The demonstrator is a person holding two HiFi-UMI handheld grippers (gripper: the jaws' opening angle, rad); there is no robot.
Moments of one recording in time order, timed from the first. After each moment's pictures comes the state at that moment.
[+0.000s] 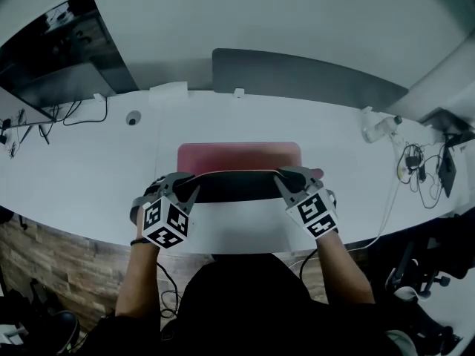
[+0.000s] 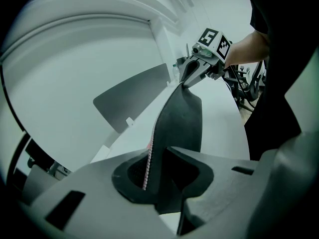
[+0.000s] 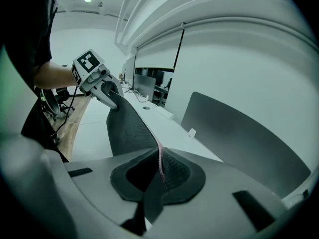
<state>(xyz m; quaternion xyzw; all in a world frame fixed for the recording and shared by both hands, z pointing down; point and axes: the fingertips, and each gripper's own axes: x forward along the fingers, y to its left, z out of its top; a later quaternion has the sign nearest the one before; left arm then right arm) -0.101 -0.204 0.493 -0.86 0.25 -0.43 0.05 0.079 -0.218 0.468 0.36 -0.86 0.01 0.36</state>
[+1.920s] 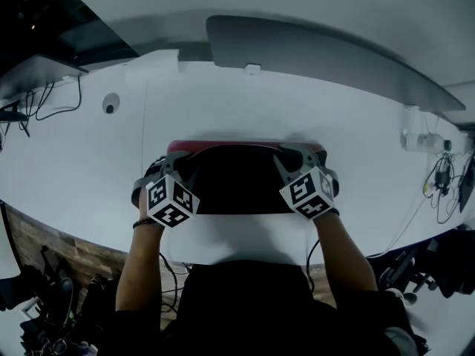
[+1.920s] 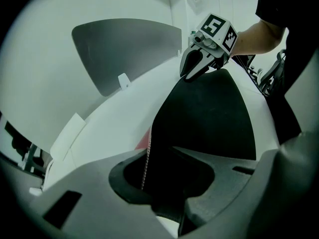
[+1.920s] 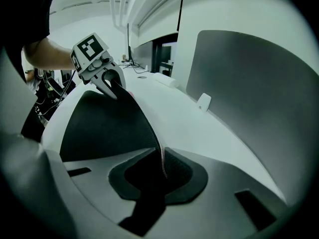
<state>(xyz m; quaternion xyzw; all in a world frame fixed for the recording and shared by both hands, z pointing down) -0.099 -0.319 0.643 -0.82 0.23 -0.52 -0.06 0.083 -0.347 0.623 0.28 -0.85 0.07 0.45</state>
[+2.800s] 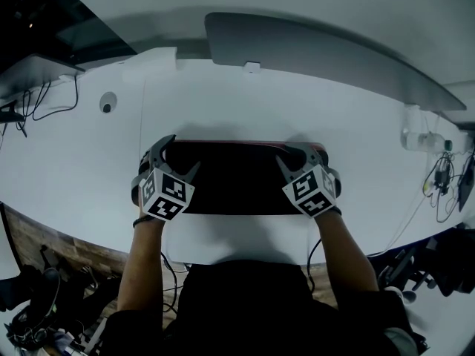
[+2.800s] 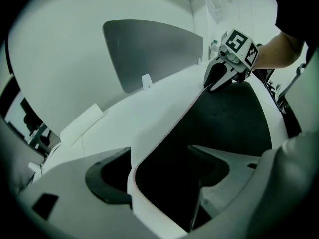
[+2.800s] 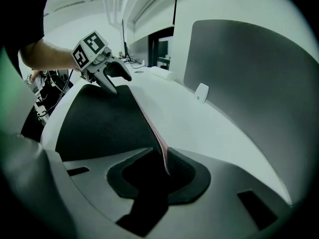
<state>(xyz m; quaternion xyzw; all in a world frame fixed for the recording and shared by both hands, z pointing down) -0.115 -0.350 0.645 -0.82 0.32 -0.47 -0.11 0.097 -0.346 0.640 0.28 -0.83 0.10 0.47</state>
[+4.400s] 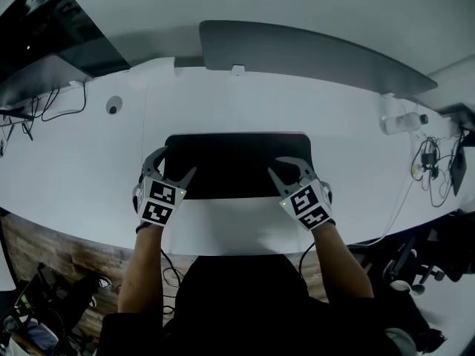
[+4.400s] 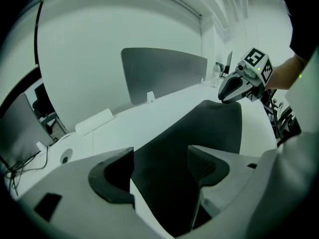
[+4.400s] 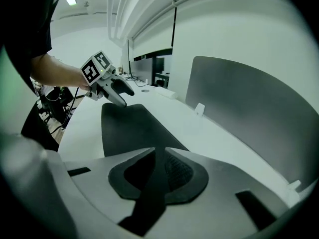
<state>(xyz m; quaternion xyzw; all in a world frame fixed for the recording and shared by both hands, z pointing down) -0.120 -0.301 0.597 -0.83 0.38 -0.38 -0.13 0.091 -0.269 0.575 0.32 -0.86 0.09 0.39</state>
